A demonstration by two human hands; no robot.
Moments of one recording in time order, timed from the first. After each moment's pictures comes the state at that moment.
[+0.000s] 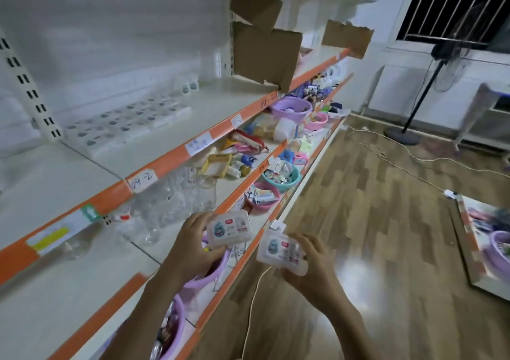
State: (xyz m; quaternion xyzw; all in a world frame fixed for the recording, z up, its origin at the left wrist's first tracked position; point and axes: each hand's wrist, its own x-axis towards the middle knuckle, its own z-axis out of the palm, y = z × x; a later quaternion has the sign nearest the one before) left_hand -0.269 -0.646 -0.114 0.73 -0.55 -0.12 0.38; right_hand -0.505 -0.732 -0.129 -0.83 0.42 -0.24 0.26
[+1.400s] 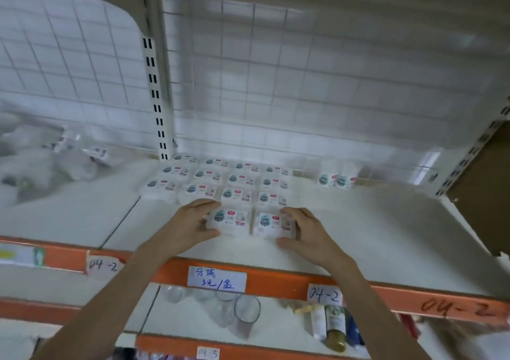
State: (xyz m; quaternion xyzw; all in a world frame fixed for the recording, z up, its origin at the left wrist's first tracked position) left_hand -0.058 -0.852 -0.067 0.91 -0.19 0.07 0.37; right_hand -0.067 -1.133 -0.056 -0.93 -0.15 0.02 0.33
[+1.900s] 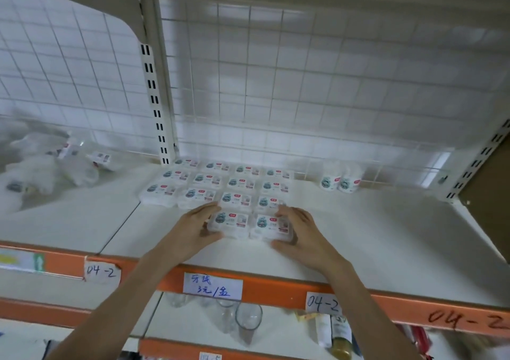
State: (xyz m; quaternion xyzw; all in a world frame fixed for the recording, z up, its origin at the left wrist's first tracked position) left_hand -0.053 -0.862 -0.077 0.92 -0.16 0.09 0.34; right_hand -0.059 -1.135 -0.059 -0.91 -0.22 0.00 0.34
